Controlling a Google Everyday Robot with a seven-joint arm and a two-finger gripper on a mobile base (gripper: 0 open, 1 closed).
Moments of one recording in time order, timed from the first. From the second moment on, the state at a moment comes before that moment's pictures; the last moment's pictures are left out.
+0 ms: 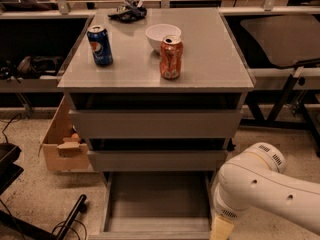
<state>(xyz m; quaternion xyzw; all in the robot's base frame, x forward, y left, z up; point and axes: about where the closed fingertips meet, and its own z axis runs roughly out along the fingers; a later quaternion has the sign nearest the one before) 0.370 -0.179 0.591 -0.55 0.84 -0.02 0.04</state>
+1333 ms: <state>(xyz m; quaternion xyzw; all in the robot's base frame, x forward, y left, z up) 0.371 -0.107 0.377 -0.57 0.82 0.04 -0.01</state>
